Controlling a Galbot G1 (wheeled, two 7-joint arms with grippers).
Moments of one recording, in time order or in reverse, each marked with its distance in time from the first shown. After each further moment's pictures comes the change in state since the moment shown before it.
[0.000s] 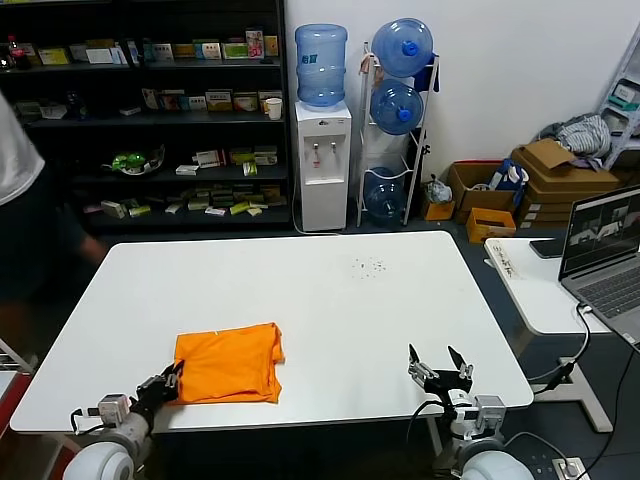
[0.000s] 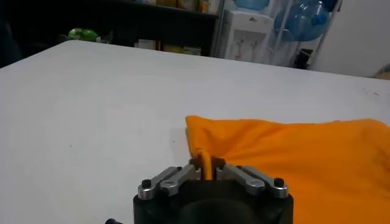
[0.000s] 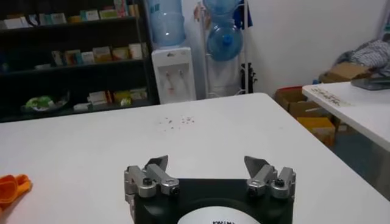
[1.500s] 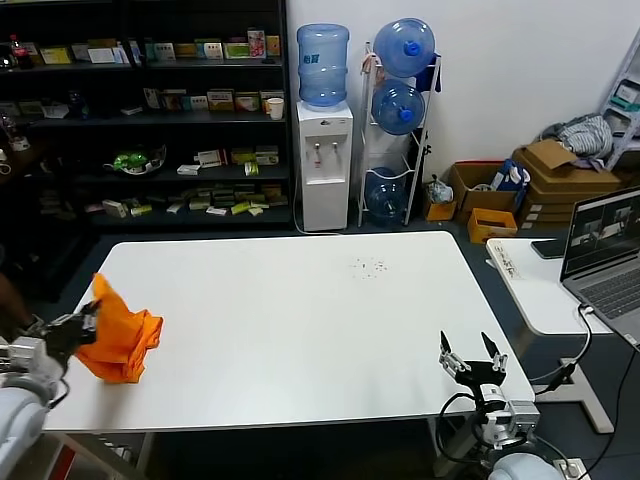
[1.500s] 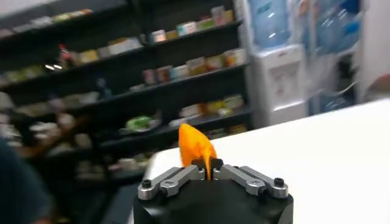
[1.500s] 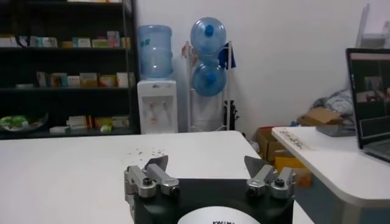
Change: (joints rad) left arm 0.036 0.324 -0.180 -0.140 -0.011 0.022 -0.082; right arm -0.037 -0.006 0.129 -0.033 -0.087 0.160 -0.081
